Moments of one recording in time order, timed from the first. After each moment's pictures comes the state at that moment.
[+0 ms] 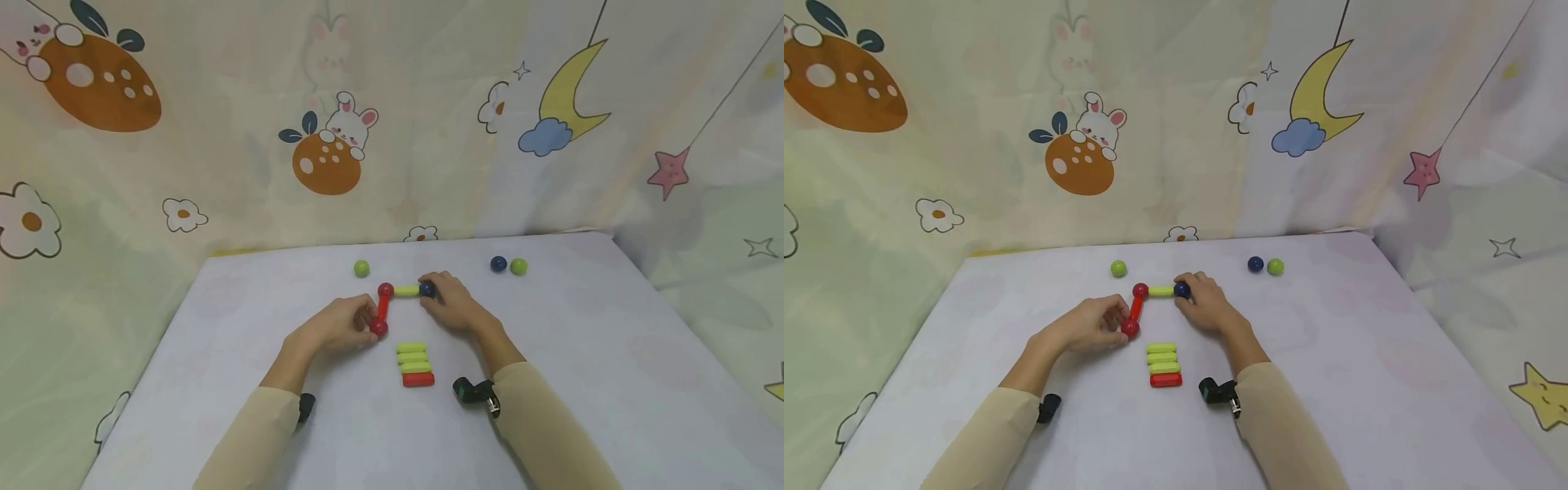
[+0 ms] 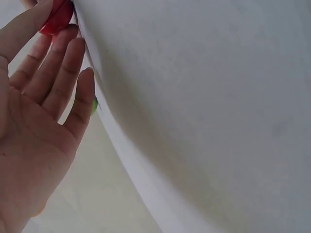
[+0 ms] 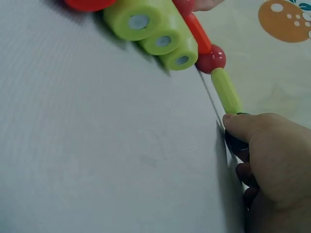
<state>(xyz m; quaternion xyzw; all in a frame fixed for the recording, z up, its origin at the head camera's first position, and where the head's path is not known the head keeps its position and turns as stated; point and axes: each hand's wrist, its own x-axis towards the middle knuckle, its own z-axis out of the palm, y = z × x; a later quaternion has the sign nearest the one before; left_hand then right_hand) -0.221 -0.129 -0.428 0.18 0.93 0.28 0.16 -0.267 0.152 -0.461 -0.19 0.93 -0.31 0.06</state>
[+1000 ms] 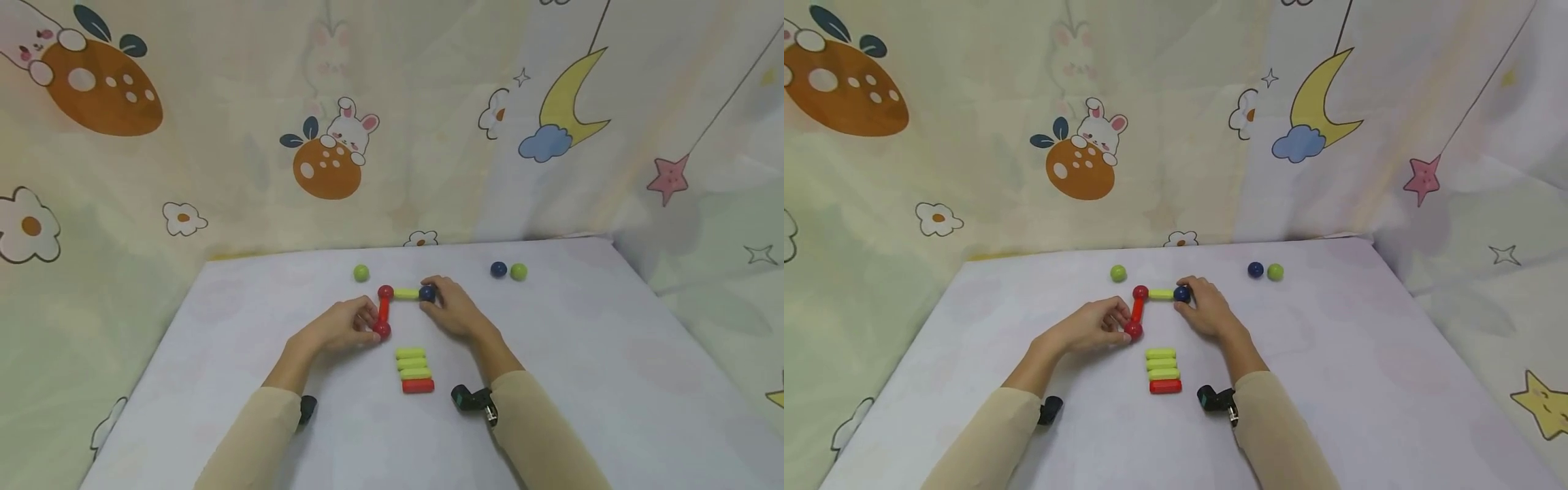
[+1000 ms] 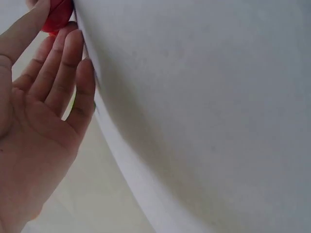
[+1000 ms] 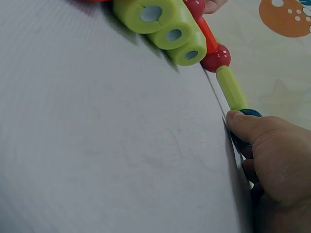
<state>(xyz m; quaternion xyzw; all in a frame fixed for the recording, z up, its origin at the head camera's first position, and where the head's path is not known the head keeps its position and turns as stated) -0.230 -0.130 -0.434 0.18 0.91 0.33 0.16 -0.269 0.147 -0.468 -0.16 0.93 -0.33 0.03</state>
